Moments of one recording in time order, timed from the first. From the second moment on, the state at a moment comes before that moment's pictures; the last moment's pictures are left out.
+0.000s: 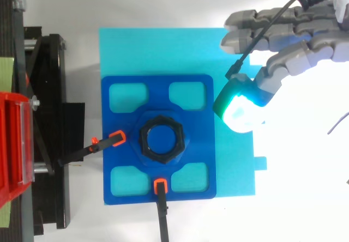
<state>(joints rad) -0.02 -1.88 -1.51 -3.01 -1.72 -0.71</state>
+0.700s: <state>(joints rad) -0.02 -1.88 -1.51 -3.01 -1.72 -0.71</state>
